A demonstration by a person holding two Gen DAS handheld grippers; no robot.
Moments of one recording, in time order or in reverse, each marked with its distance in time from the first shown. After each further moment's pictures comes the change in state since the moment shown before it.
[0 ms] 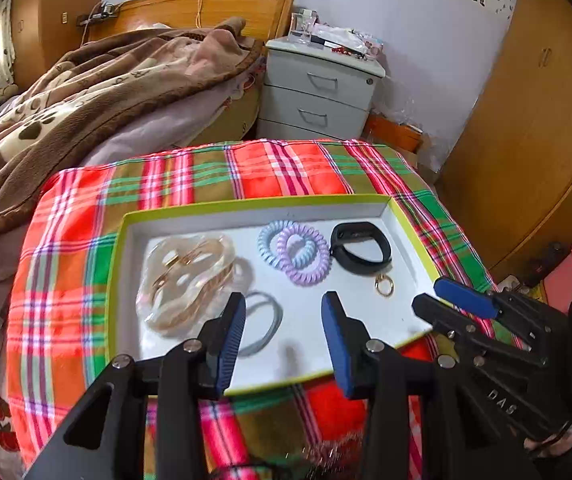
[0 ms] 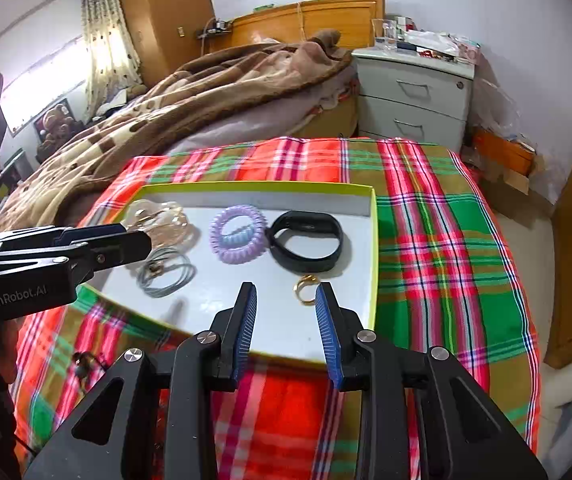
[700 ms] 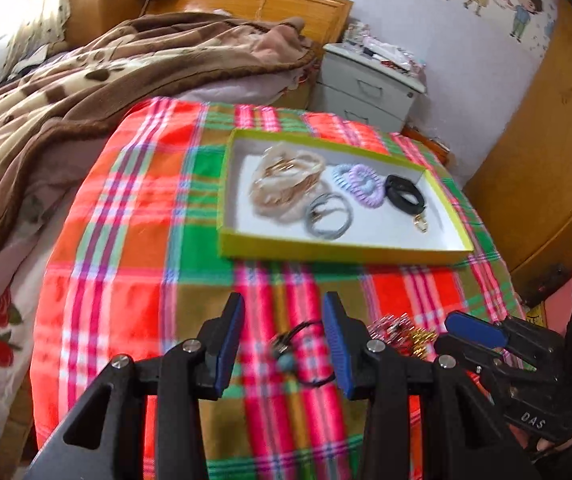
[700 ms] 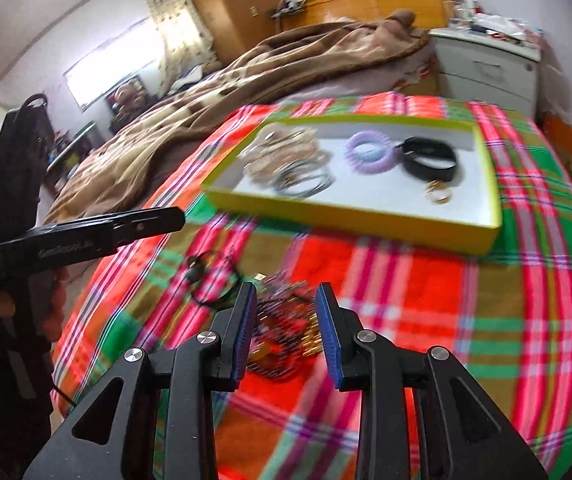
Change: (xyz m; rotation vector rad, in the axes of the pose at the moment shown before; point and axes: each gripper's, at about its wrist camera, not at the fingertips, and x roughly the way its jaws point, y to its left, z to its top) left arm -0.054 0.061 -0.093 -0.177 -0.016 0.051; right arm -0.028 0.059 -0.070 -0.079 0.083 0.281
